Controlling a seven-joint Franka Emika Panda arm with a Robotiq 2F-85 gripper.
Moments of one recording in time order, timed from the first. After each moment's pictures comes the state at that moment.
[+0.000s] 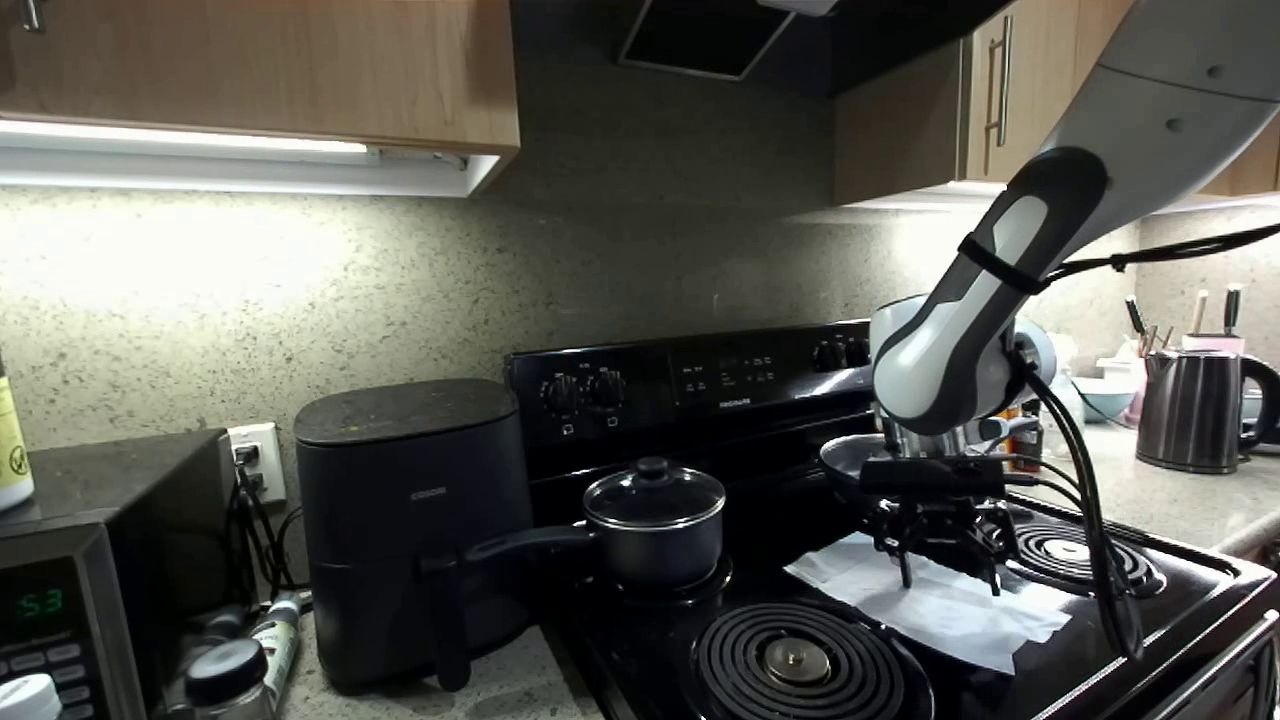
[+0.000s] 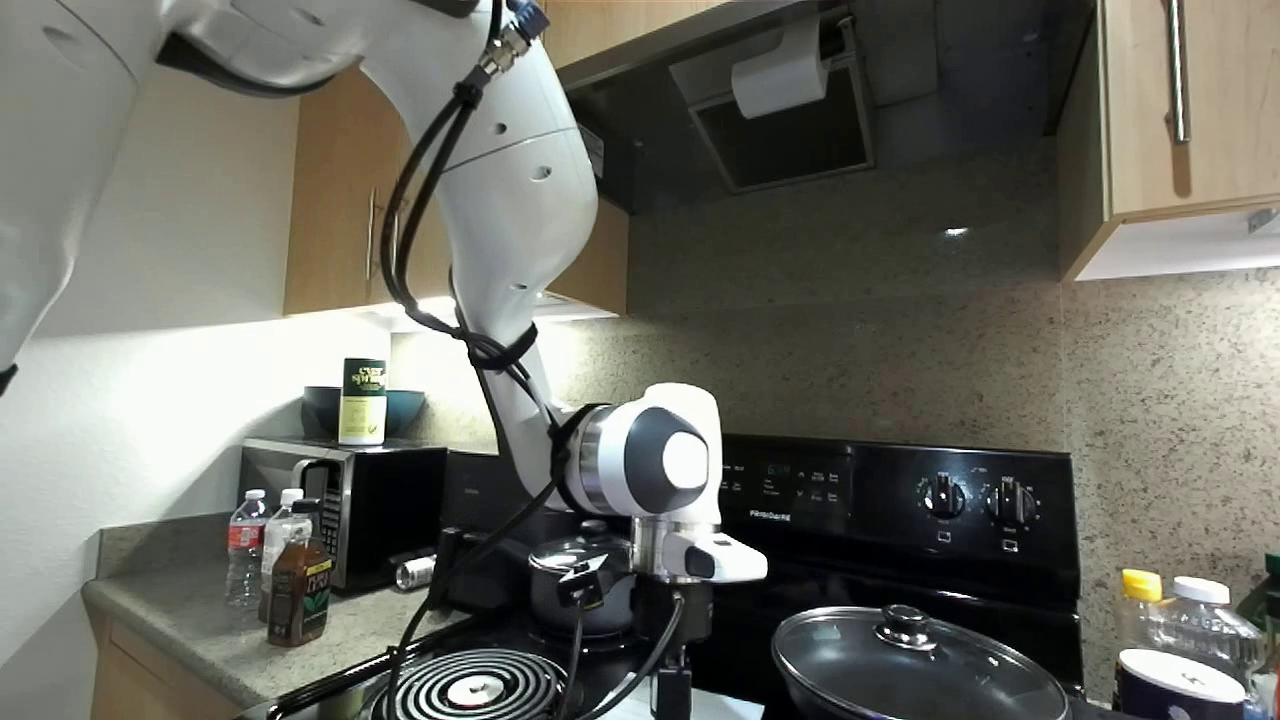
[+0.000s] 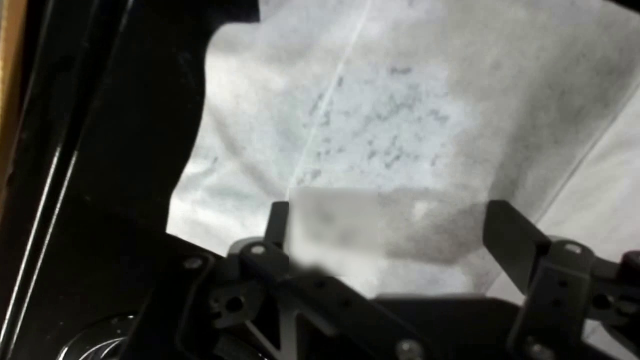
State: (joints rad) arm -0.14 0.17 -0.14 -2.40 -0.10 2.42 1.02
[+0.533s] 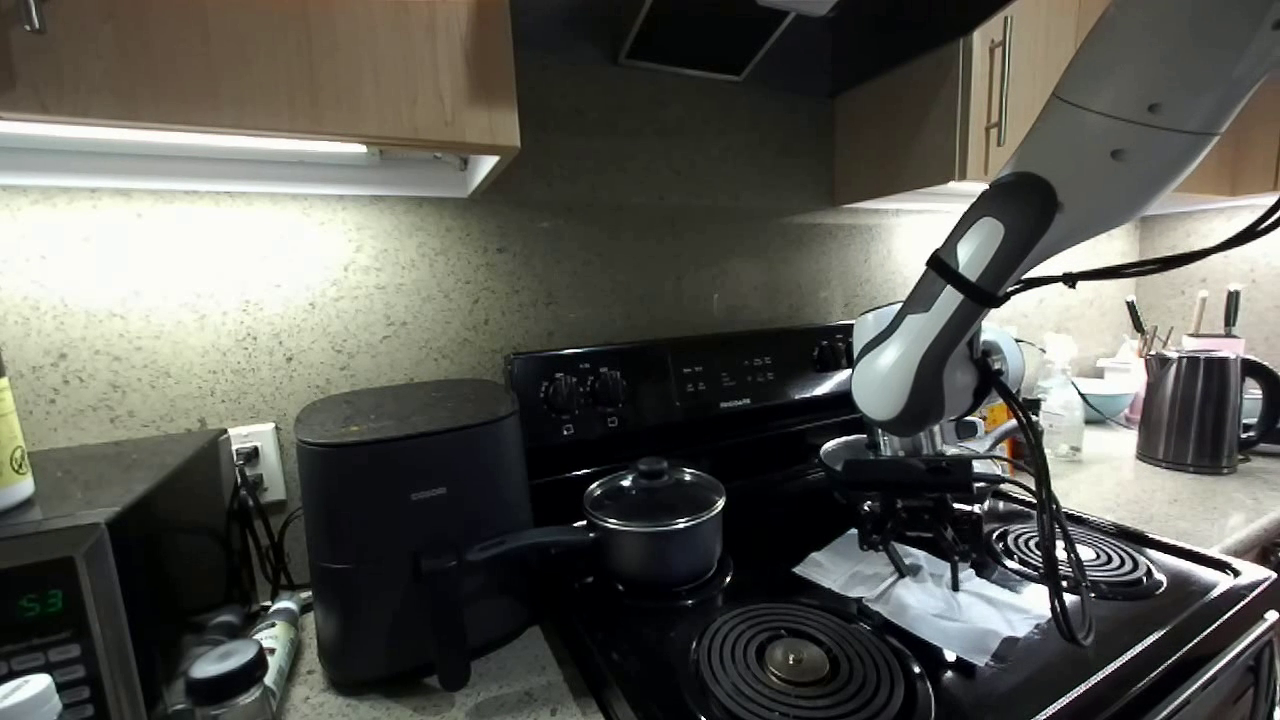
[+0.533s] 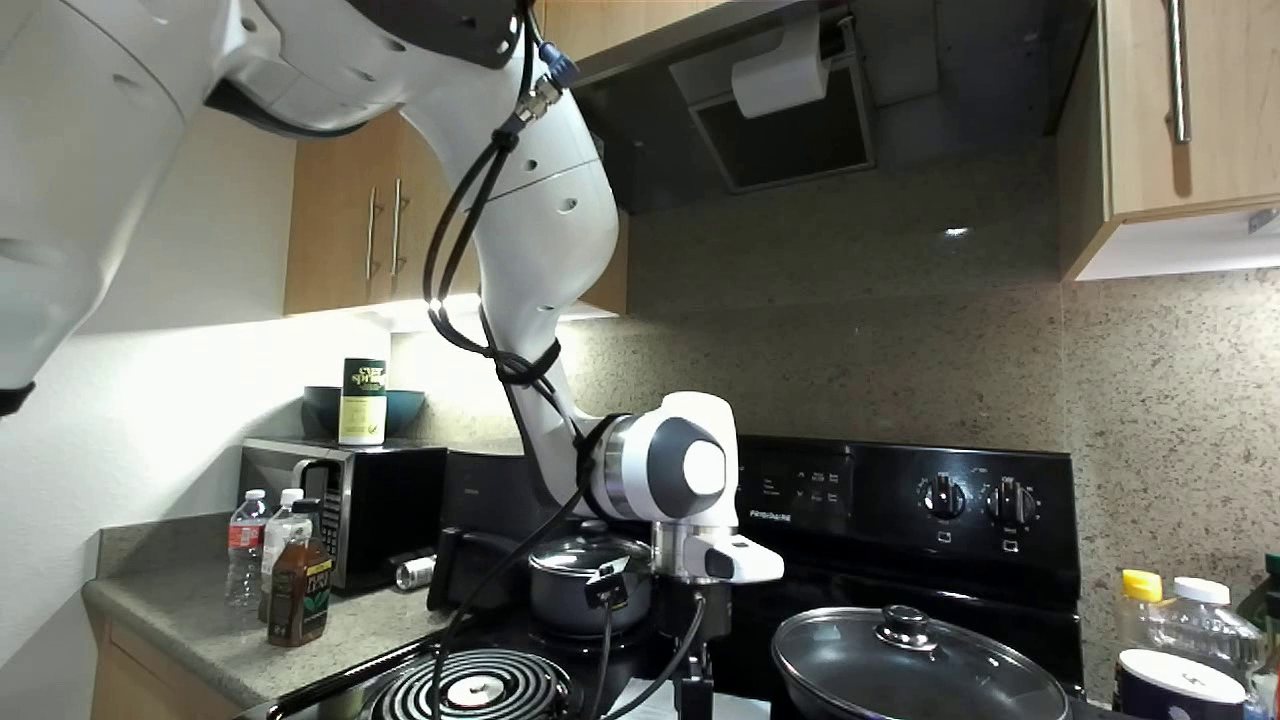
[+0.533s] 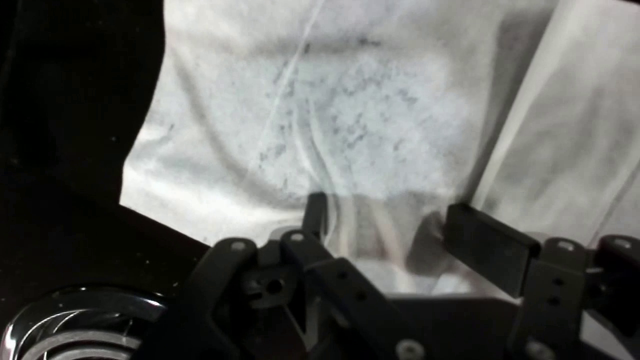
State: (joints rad) arm -0.12 0.26 -0.16 -2.29 -0.08 2.42 1.02
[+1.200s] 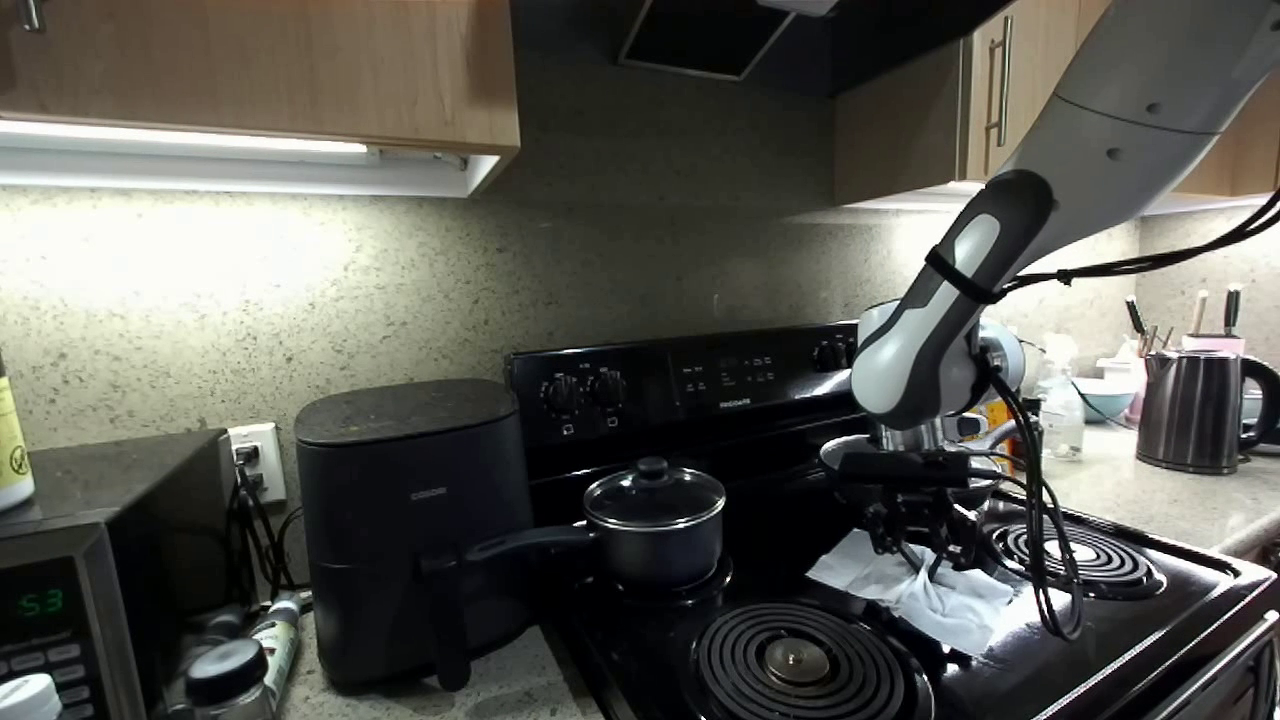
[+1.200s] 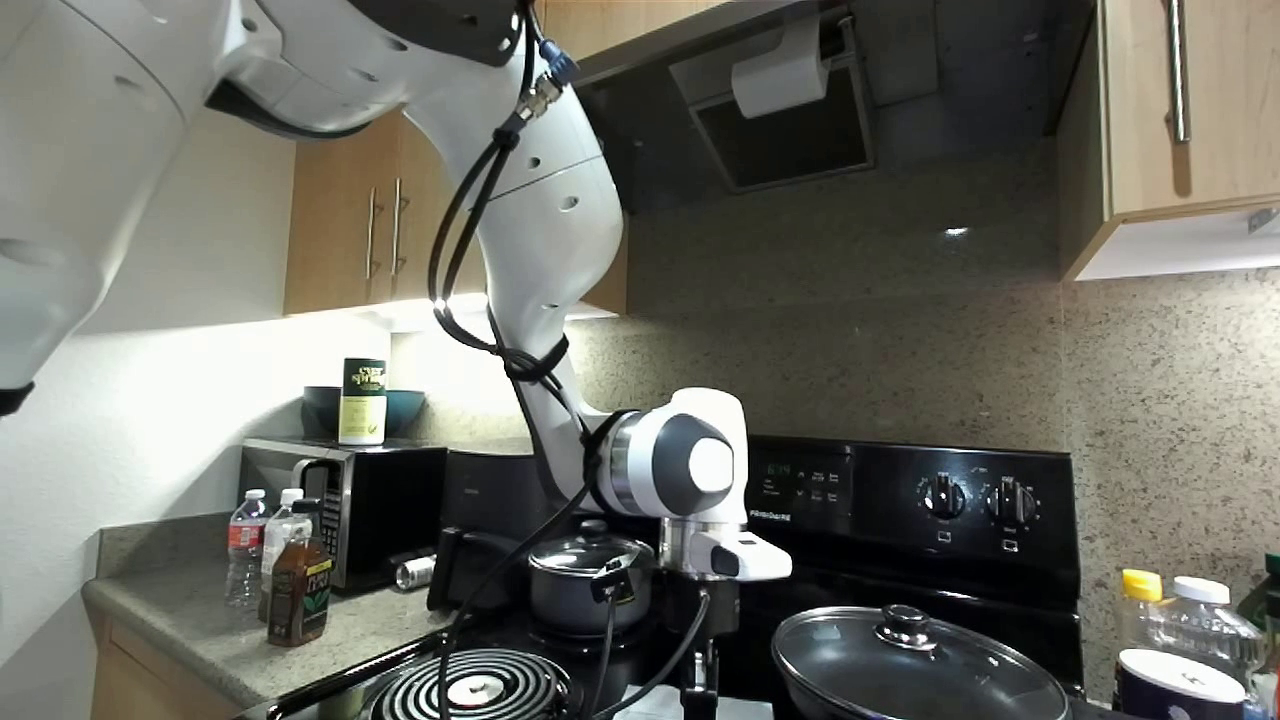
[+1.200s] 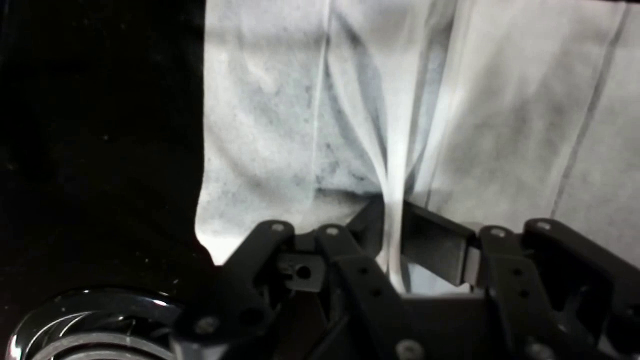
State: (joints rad) arm -0.11 0.26 -0.18 -2.28 -0.05 2.42 1.03
